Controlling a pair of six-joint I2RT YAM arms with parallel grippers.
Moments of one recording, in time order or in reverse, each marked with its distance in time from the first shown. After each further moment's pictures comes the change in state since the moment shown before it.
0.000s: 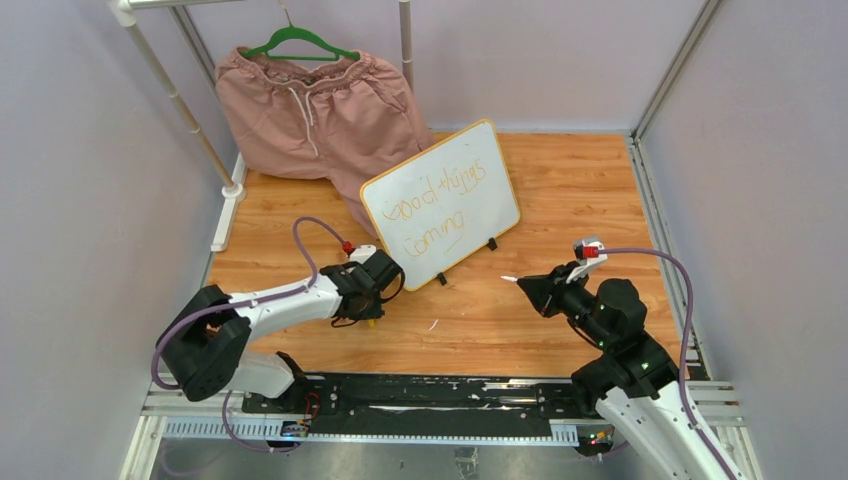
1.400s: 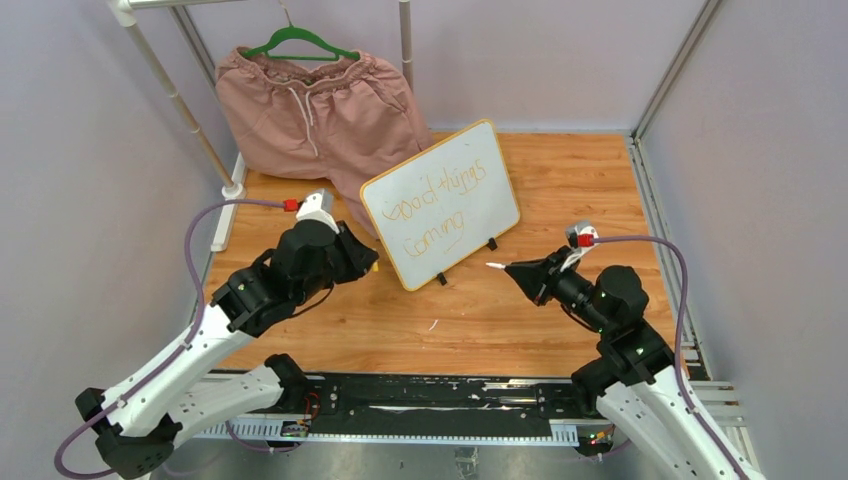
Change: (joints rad) left arm -0.001 -0.541 0.298 -0.159 0.040 -0.008; right arm 0.000 0.103 0.044 0.165 -0.130 -0.040
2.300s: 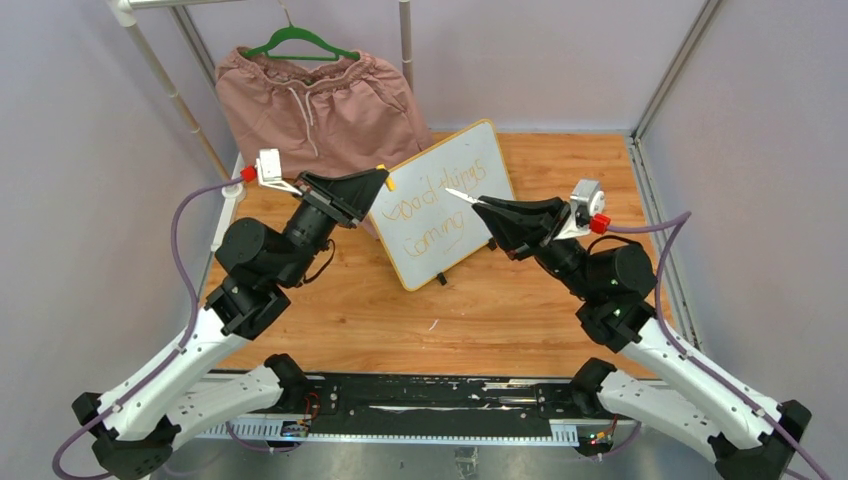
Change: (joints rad) left arm 0.000 -0.017 0.031 0.849 0.066 0.023; right arm 0.265 0.337 0.254 0.673 0.079 -0.143
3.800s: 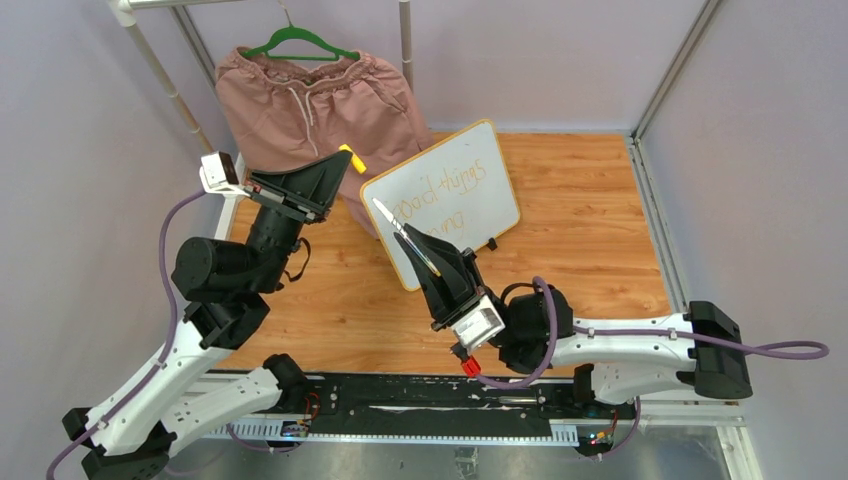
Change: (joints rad) left arm 0.000 -0.068 0.036 0.148 -0.030 -0.228; right arm 0.671 0.475 0.083 0.735 0.283 -1.197
